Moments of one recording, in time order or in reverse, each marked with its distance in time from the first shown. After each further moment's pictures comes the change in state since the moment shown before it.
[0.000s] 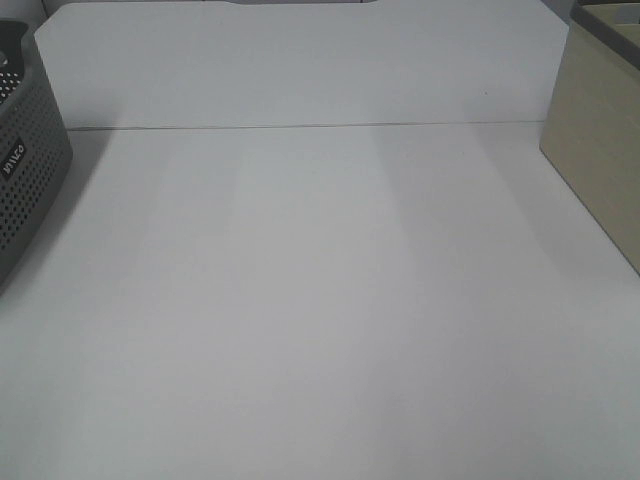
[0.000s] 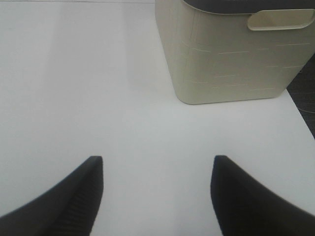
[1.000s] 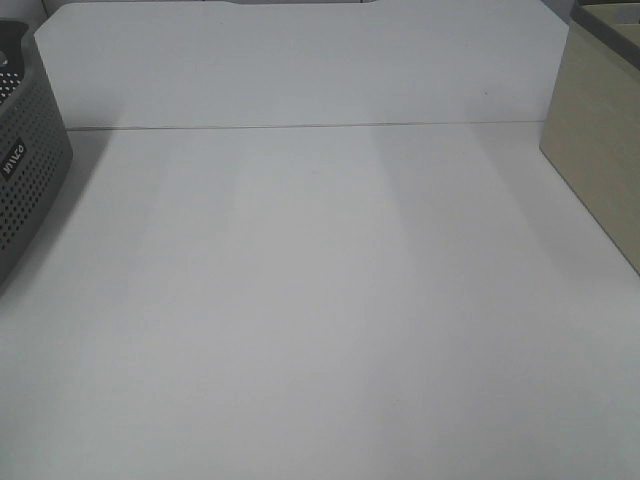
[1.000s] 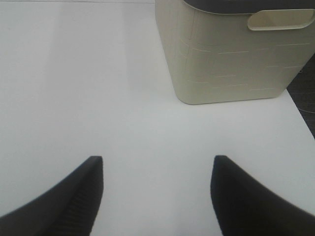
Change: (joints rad) left arm 0.000 0.168 -0.087 0.110 -0.002 -0.084; right arm 0.000 0.000 0.000 0.000 0.000 0.000
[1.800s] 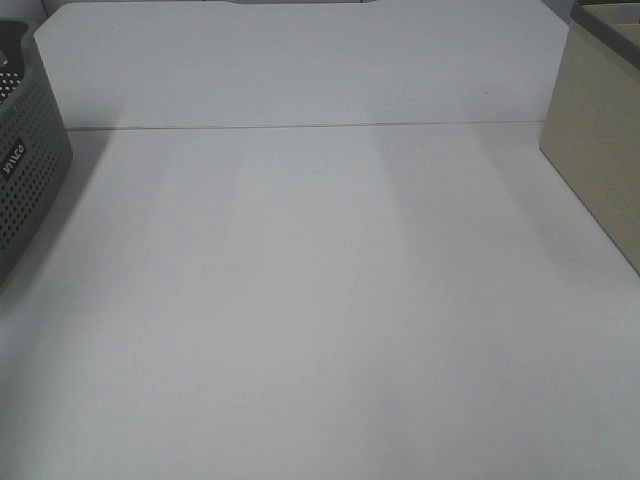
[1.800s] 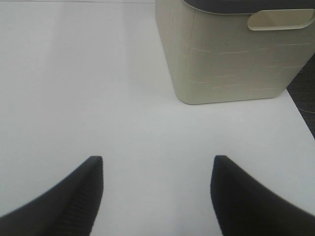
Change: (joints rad) left arm 0.000 0.709 -0.346 0.334 -0.126 -0.499; right arm 0.000 0.000 0.000 0.000 0.000 0.000
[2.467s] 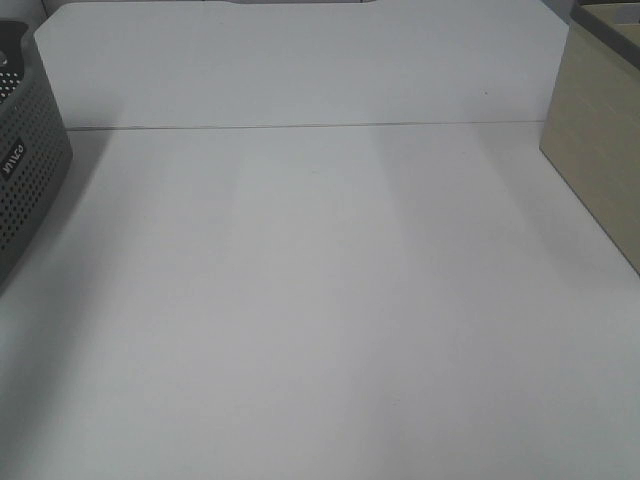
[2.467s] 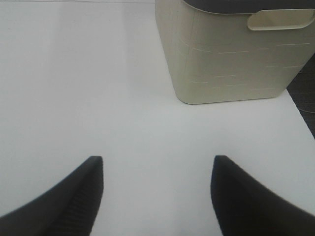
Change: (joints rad) left arm 0.039 0.509 -0.355 0.119 -0.009 -0.244; right arm 0.000 0.000 0.000 0.000 0.000 0.000
